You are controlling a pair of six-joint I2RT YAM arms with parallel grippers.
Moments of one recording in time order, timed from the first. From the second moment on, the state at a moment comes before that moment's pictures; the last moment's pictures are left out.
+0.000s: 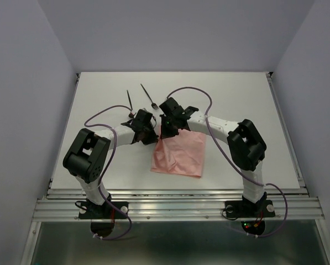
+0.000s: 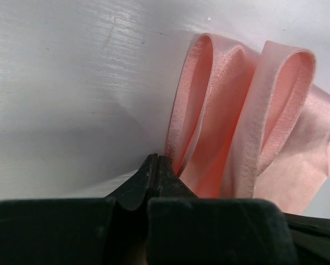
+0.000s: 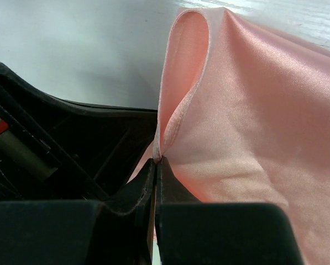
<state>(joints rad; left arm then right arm) -0.51 1.72 0.90 -0.15 0.03 -0.86 0.77 2.00 1.55 -0.53 -0.05 0.70</state>
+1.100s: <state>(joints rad) -0.50 1.70 0.86 -0.09 0.06 -0.88 0.79 2.09 1.62 -0.51 -0.12 0.70</state>
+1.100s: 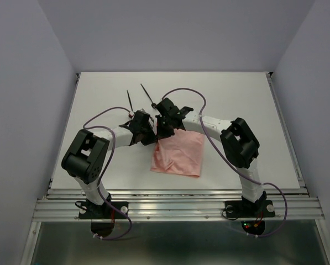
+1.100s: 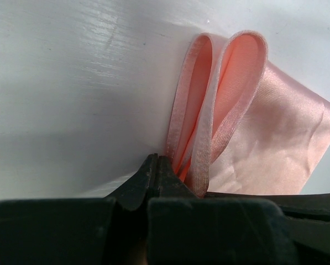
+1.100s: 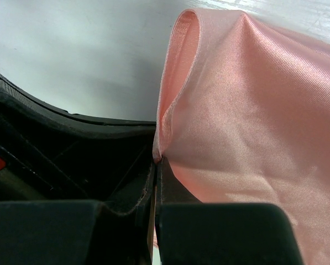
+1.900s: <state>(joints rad) -0.47 1.66 0.82 -0.11 0.03 -0.88 0.78 2.09 1.56 -0.43 -0.15 0.72</state>
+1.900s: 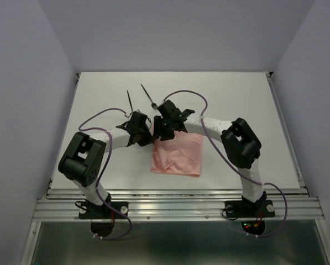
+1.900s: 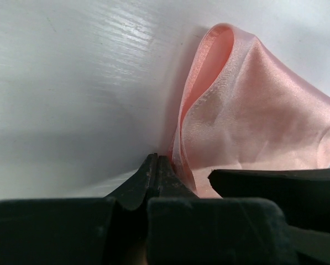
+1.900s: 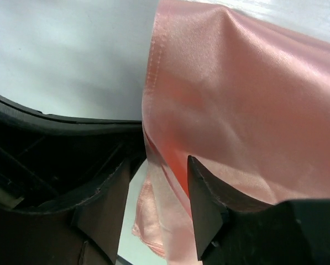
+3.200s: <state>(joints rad) -0.38 1.50 0.78 -0.33 -0.05 -0.78 0.79 1.86 1.16 -0.36 -0.12 0.68</state>
